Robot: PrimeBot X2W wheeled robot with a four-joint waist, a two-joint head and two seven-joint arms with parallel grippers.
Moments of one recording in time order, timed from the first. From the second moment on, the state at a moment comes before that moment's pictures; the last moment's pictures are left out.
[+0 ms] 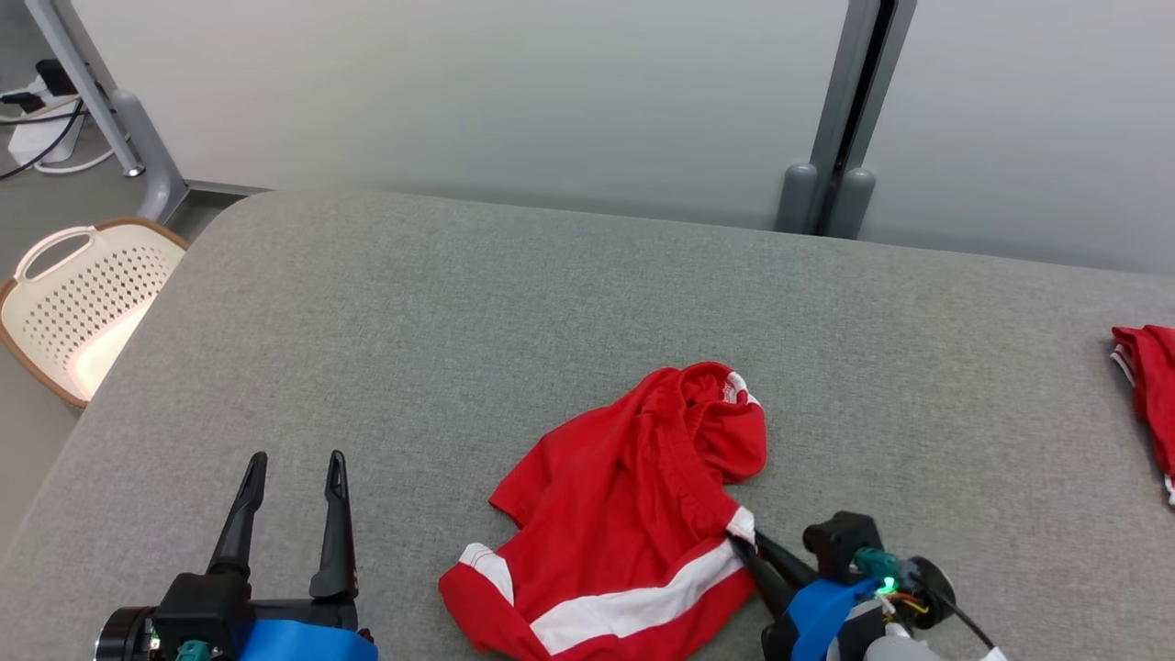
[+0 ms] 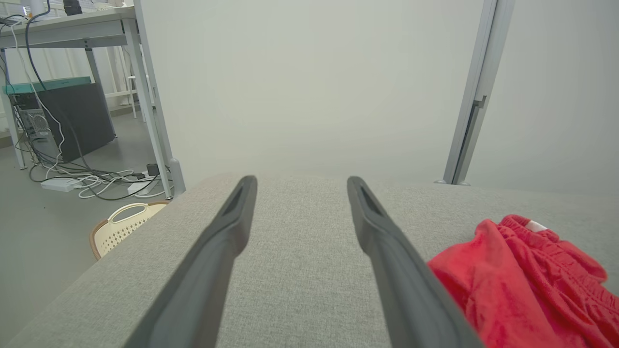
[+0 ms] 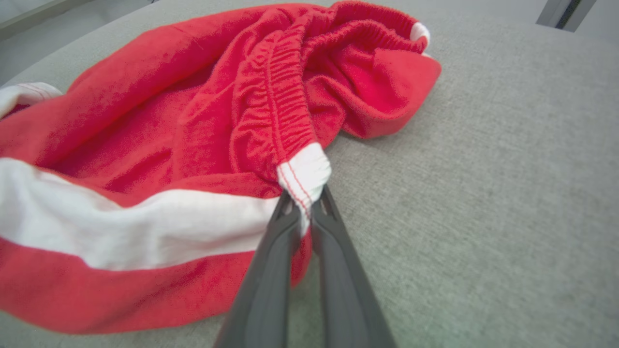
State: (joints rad) left arm 0.04 0.10 -0.05 0.14 -0.13 -0.07 -0.26; right arm -0.38 -0.11 0.57 0.89 0.36 0.13 -0.26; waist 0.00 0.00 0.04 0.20
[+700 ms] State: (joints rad) left arm 0.08 0.08 -0.03 0.13 -0.15 -0.05 -0.26; right arm 0.10 -0.19 0.24 0.40 0.34 0.13 -0.24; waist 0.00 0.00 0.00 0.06
